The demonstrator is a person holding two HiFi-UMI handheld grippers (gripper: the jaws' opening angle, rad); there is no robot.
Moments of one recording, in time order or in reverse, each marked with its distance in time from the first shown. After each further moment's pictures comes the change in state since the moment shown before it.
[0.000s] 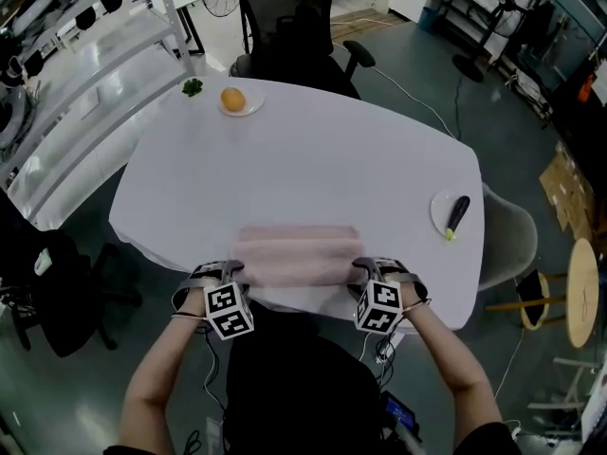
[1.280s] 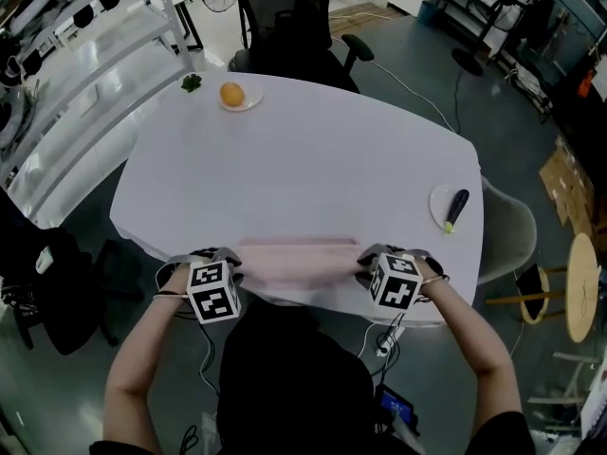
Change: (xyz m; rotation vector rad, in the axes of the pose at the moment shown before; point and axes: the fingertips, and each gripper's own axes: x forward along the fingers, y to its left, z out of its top) left arm -0.052 0.010 0.013 0.049 -0.015 -0.201; right arm -0.051 -0.007 0.013 0.048 0.006 0.247
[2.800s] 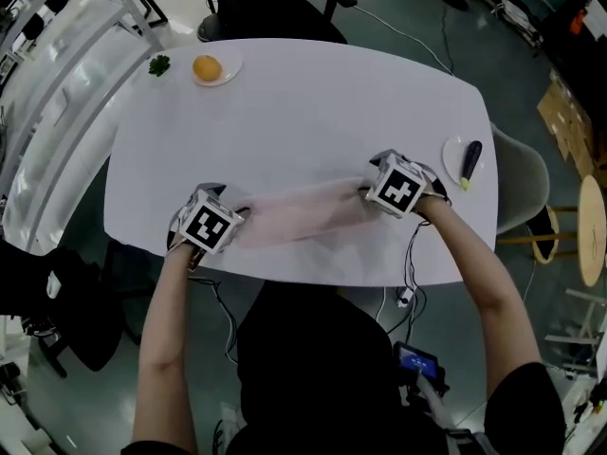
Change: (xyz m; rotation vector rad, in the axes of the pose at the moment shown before) left arm 0.035 0.156 -0.021 -0.510 -0.143 0.120; right arm 0.030 -0.148 0.005 0.410 0.017 -0.117
